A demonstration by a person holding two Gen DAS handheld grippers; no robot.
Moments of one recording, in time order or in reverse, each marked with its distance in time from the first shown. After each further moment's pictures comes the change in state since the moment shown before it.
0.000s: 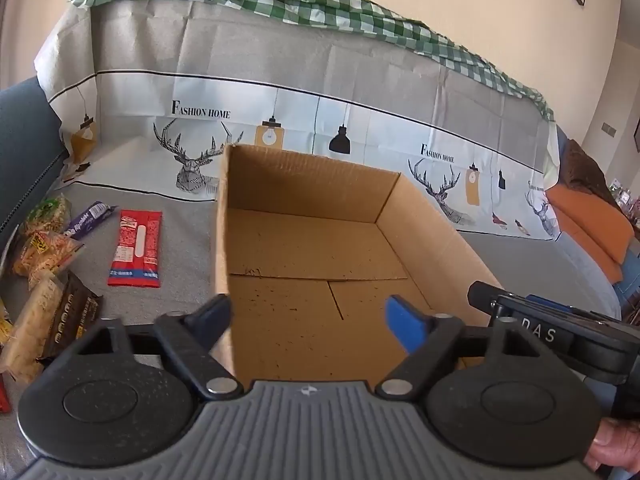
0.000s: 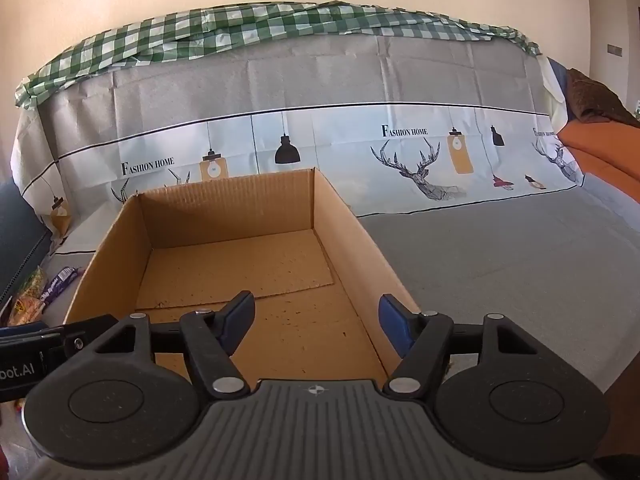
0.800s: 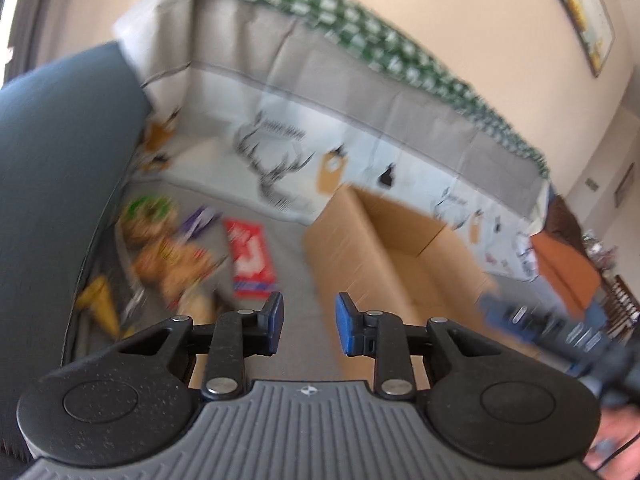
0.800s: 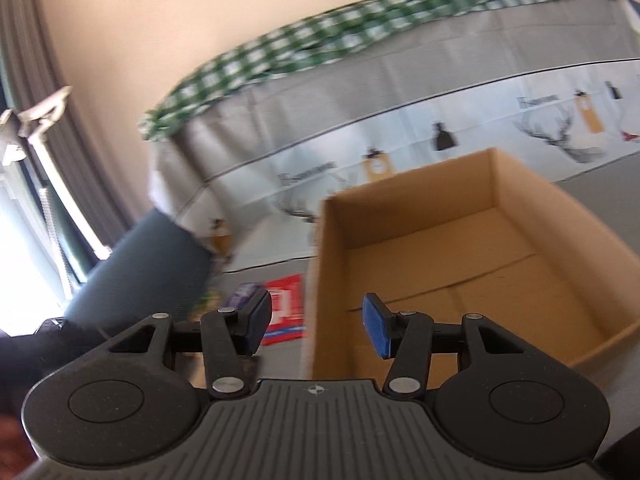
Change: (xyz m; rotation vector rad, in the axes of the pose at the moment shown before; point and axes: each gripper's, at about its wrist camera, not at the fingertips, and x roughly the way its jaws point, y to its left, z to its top) left arm -0.080 0.193 0.020 -0.144 0.092 -0.052; right arm -0.033 0.104 -0.002 0.149 0.013 0.453
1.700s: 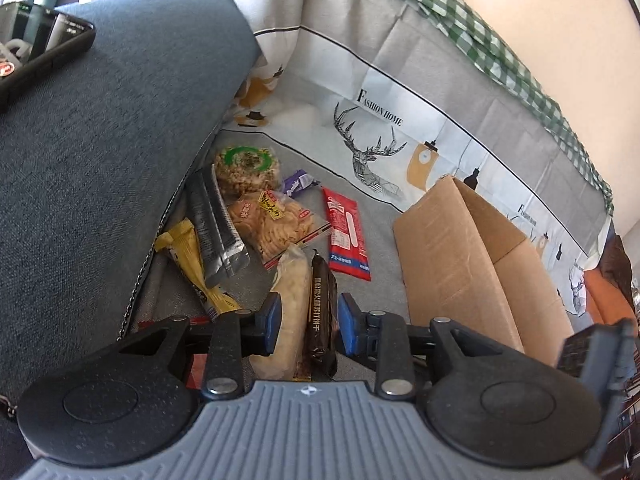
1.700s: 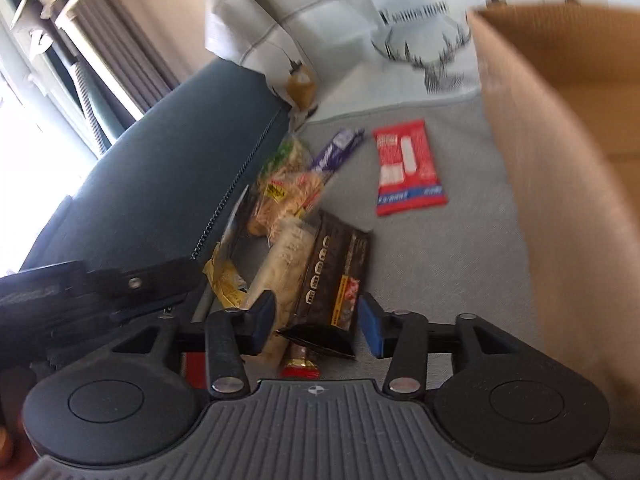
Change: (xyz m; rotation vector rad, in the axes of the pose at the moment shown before) left arm 0.015 0.056 -0.013 -0.196 -0.011 0.122; right arm 0.150 0.065 -0.084 -0.021 0.372 0.192
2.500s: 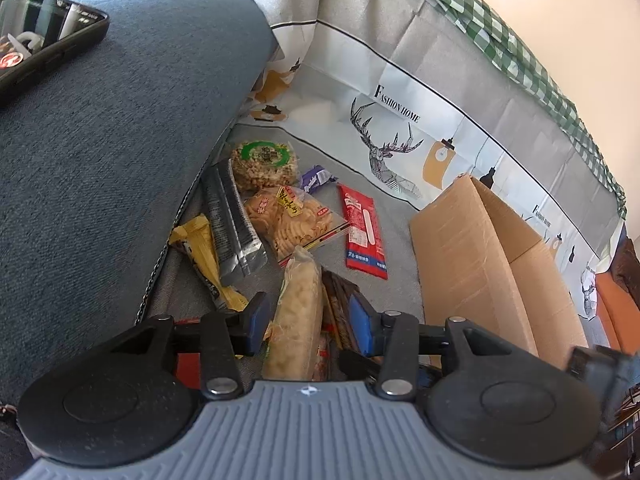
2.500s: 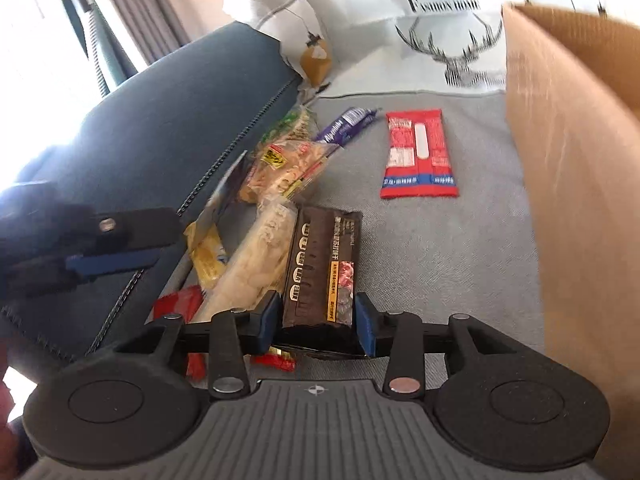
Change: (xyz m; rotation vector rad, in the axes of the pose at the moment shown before) left arm 0.010 0.010 0.002 -0.024 0.014 0.028; right arm 0.008 0.007 -0.003 -0.163 0.062 -0.045
